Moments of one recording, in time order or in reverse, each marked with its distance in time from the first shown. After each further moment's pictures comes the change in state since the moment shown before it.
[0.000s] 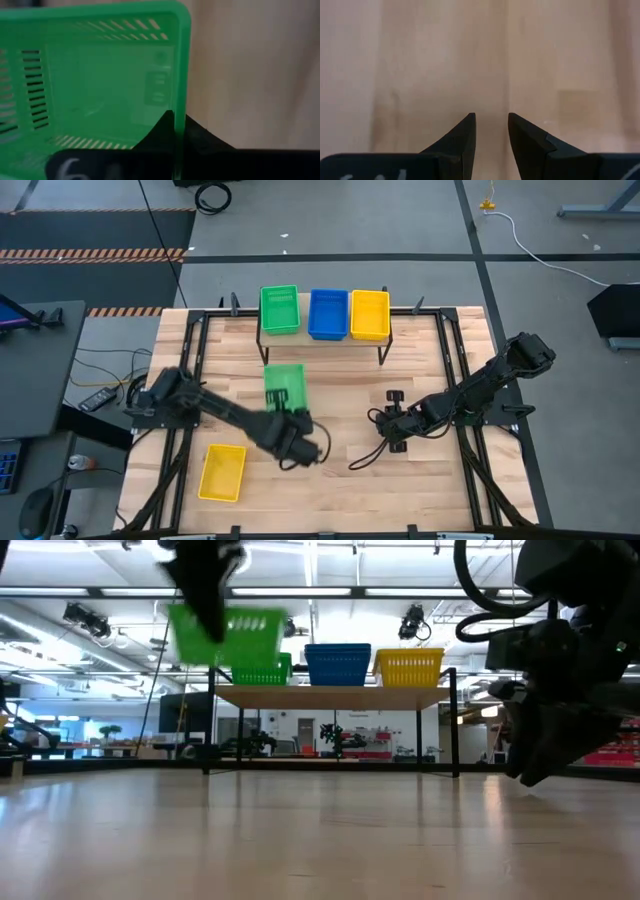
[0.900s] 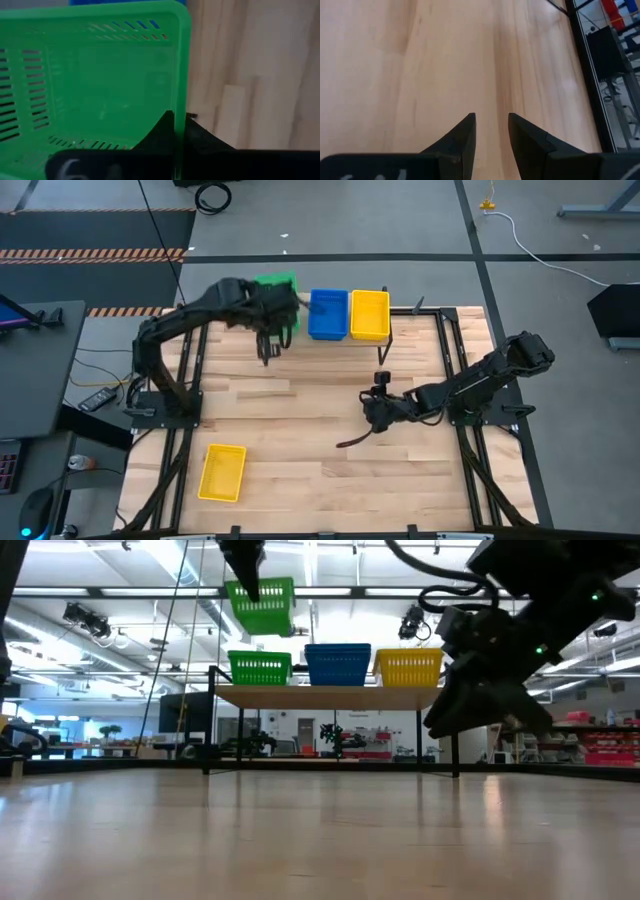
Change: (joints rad) left arm 0.688 -0.225 0.278 -0.046 0.187 0.809; right arm -0.141 0.000 0.001 0.314 0.263 -0.428
